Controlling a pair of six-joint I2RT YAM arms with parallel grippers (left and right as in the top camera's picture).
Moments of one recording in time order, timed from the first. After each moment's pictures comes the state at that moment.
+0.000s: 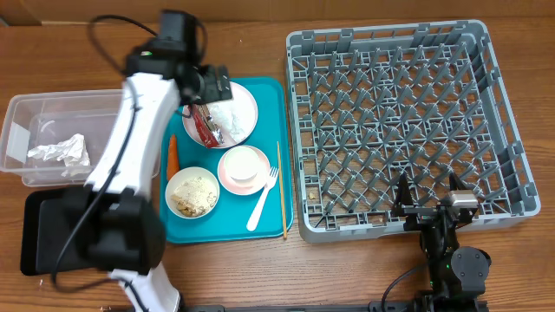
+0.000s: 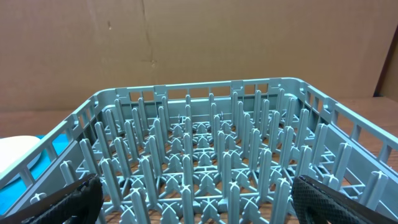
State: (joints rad) left arm -0.14 1.92 1.76 -1.01 -0.01 -0.34; right arm -0.01 0.01 0.02 -0.03 -0.03 0.05
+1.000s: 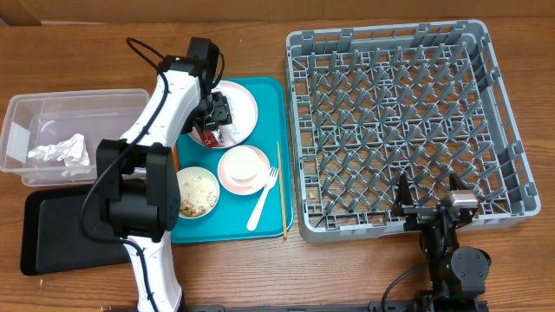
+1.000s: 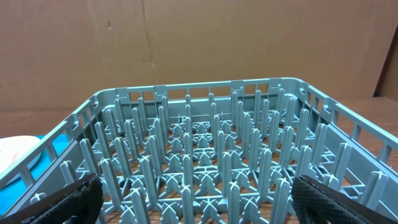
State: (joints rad) left arm -0.16 2.15 1.73 -1.04 -0.10 -0.42; right arm -0.01 0.01 0.02 -0.04 -0.03 0.05
